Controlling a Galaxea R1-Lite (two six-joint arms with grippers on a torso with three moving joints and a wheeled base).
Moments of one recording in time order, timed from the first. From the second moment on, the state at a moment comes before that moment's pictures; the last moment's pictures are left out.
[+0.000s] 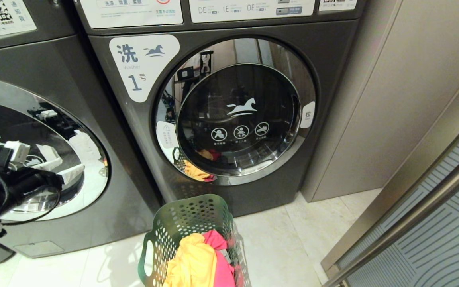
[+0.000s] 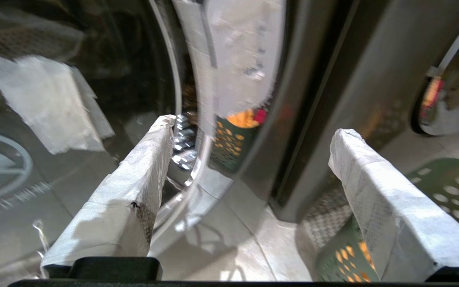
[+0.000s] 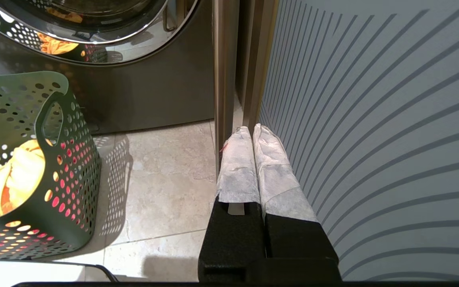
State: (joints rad) left arm 0.48 2.14 -0.87 -1.18 -0.74 0.13; right arm 0.00 0.00 0.00 0.00 0.02 -0.03
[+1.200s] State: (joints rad) left arm 0.45 2.30 -1.19 -1.13 -0.80 0.07; right arm 0.00 0.00 0.00 0.00 0.02 -0.03
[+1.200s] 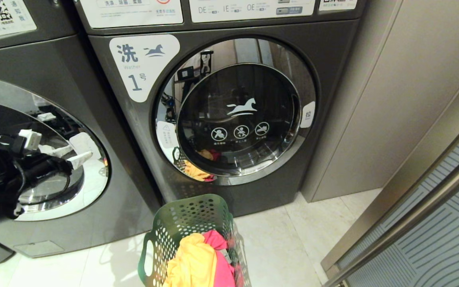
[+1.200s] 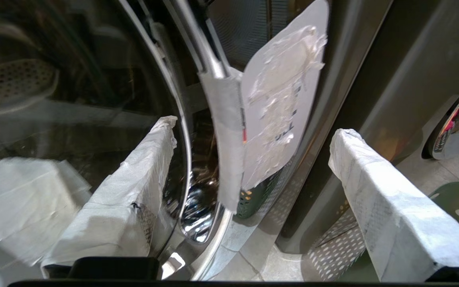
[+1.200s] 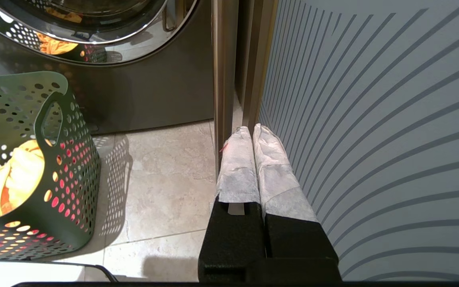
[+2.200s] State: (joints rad) left arm 0.41 2.33 -1.19 -1.13 -0.85 0.08; right arm 0.00 0.00 0.00 0.00 0.02 -0.03
